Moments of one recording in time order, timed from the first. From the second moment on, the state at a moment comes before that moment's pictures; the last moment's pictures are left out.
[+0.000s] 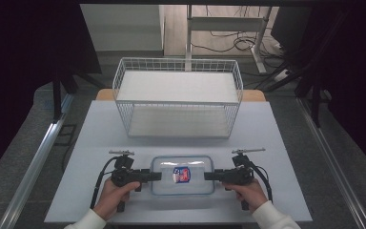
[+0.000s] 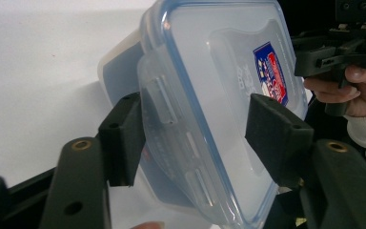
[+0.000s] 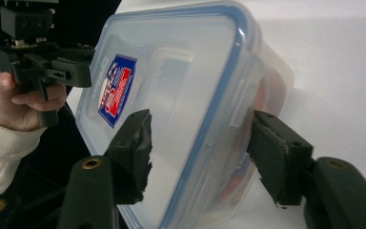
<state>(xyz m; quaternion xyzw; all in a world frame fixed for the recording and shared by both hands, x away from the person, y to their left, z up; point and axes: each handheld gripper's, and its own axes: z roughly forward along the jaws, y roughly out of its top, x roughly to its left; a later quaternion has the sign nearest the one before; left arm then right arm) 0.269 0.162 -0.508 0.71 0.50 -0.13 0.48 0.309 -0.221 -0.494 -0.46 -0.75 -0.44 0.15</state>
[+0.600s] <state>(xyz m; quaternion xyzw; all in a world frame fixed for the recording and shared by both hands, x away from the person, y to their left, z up) 0.257 0.164 -0.499 0.72 0.49 -0.12 0.48 0.290 -0.223 -0.485 -0.49 -0.74 -0.45 0.14</state>
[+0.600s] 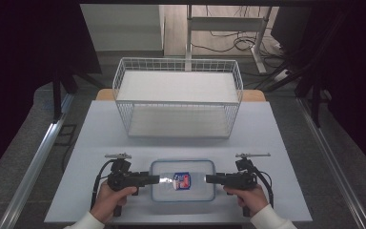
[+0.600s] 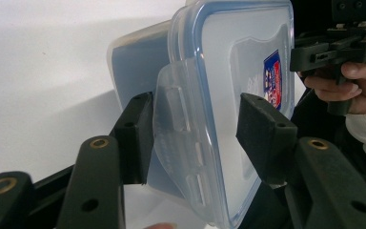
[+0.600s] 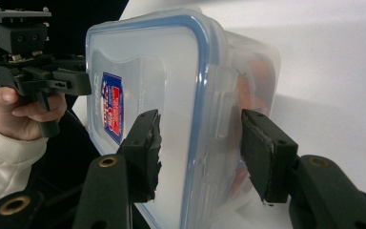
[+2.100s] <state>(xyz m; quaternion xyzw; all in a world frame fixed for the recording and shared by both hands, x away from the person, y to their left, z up) 0.372 0.181 -0.492 0.71 0.47 -0.08 0.51 0.399 -0.206 -0.473 -0.46 -0.75 -0.48 0.09</state>
